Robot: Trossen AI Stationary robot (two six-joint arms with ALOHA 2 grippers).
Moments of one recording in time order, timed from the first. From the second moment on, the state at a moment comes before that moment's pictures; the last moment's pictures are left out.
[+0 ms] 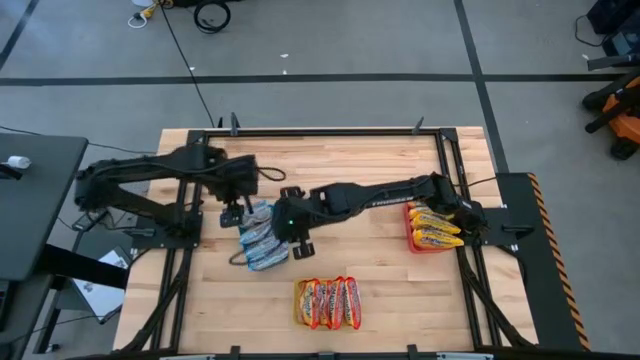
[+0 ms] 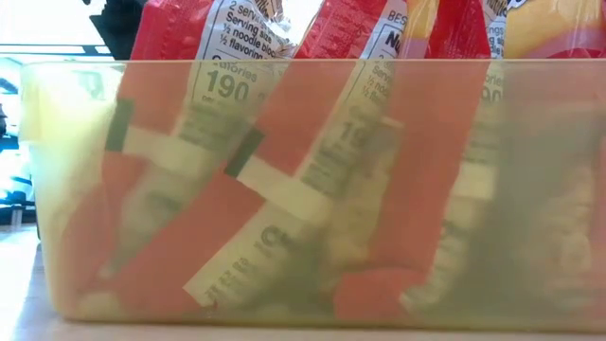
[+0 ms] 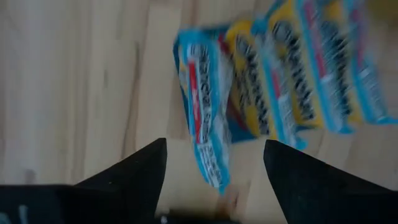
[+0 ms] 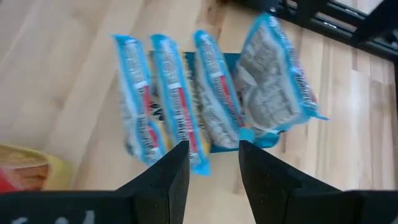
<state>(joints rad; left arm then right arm) 0.15 1.27 1.22 -1.32 0.01 0.00 0.15 2.22 2.22 -0.92 0.14 -0.19</state>
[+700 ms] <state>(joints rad) 0.04 1.00 0.83 -0.74 -0.09 0.01 0.20 2.17 2.03 -0.83 0.12 -0.10</state>
